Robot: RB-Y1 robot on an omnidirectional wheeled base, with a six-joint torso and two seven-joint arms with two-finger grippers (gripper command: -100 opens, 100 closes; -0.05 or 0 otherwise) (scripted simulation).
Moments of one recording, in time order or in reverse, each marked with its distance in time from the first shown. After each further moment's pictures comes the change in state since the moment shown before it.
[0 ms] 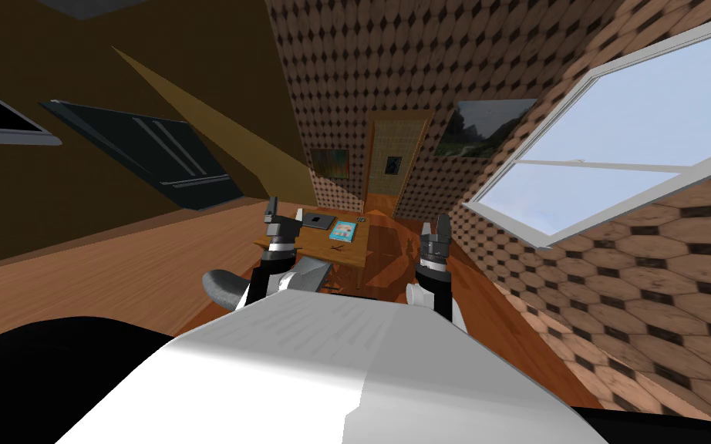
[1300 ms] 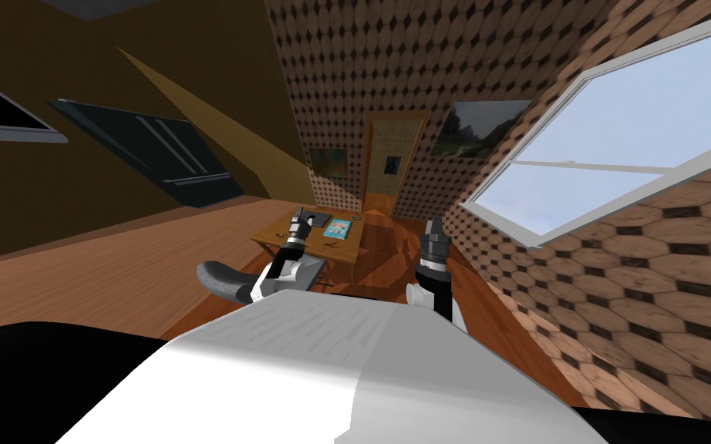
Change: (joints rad) left arm -0.191 0.088 0.074 0.295 -0.011 0.184 -0.058; right arm 0.000 0.000 0.000 0.000 0.000 0.000 0.000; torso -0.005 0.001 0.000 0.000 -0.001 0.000
